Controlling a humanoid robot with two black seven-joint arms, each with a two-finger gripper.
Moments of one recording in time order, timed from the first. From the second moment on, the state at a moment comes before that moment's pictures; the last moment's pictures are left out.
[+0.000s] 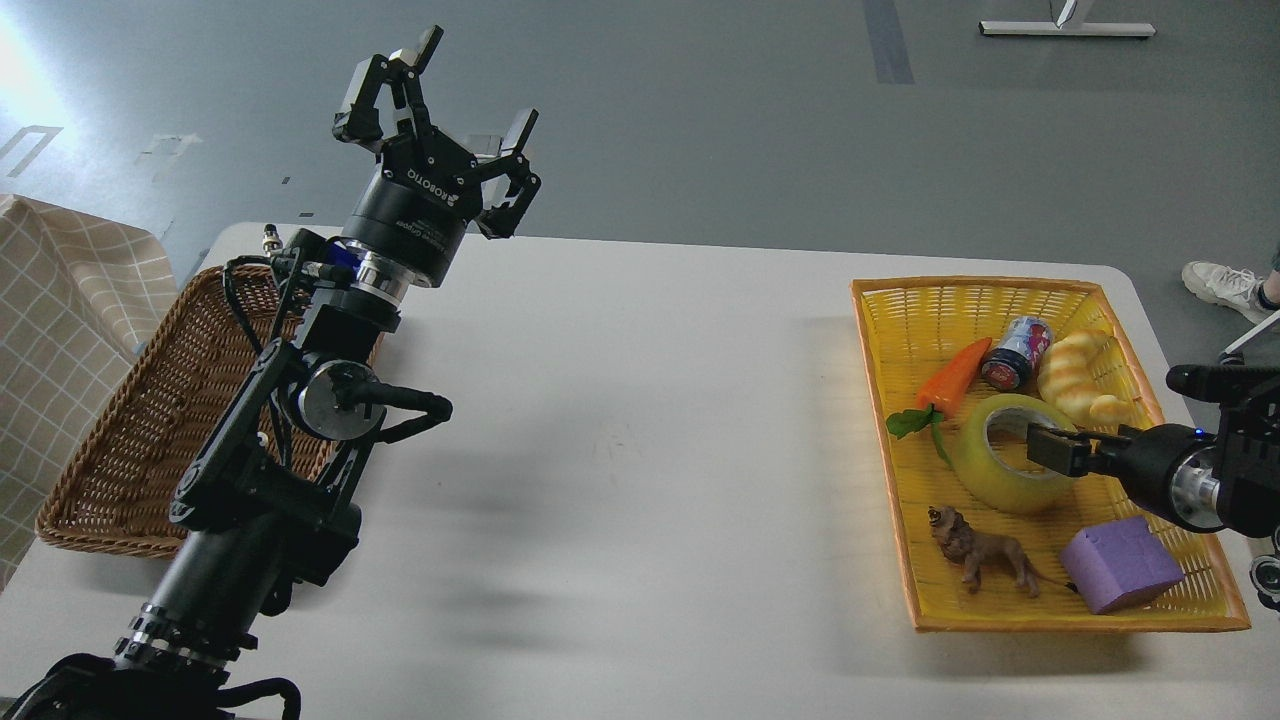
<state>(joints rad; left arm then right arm) -0.42 0.03 -1.38 -1.25 0.60 -0.34 -0.20 0.24 -0.69 1.04 1.38 -1.96 0.49 -0.16</state>
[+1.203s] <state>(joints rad) -0.41 0.08 -1.40 -1.25 0.59 -0.34 -0.20 0.22 -0.64 1.05 1.39 -1.97 0.49 -0.27</state>
